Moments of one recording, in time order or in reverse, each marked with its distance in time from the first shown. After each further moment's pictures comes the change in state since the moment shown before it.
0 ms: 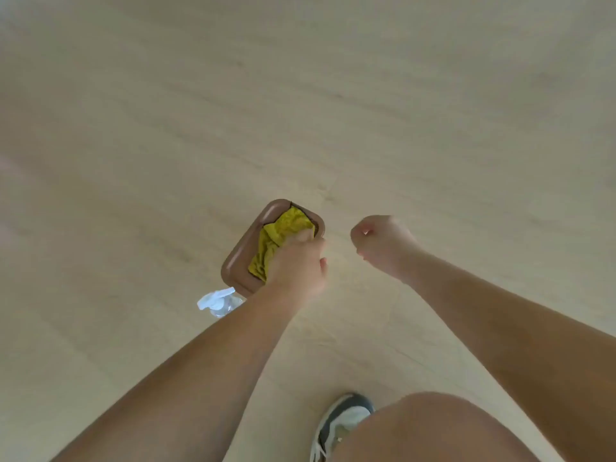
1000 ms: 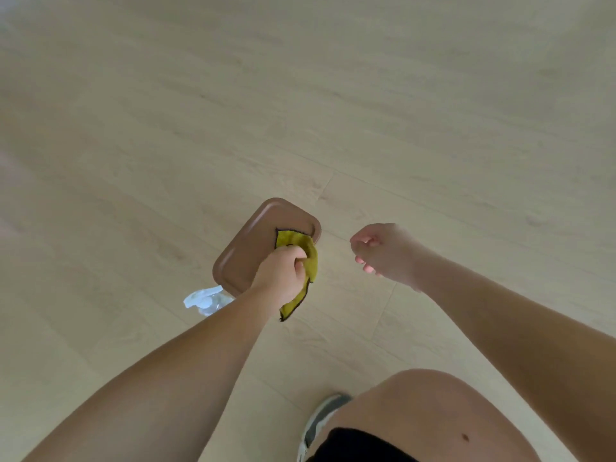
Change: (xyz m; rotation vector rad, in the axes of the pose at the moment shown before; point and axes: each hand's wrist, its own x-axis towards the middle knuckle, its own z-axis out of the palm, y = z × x) left_hand 0.004 -0.018 0.026 -0.170 -0.043 -0.247; right_hand -0.006 0.024 -0.027 0.058 -0.188 0.007
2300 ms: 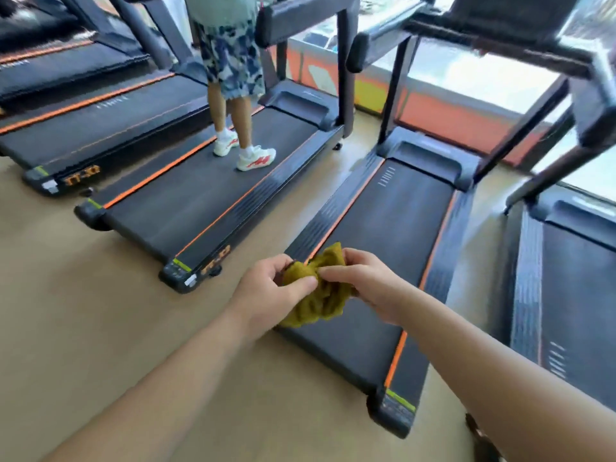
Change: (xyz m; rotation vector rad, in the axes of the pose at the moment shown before) left_hand -0.704 1.027 -0.218 -0.227 -1.163 0.996; right_hand -1.044 0.104 -0.585 1.082 1.246 0.417
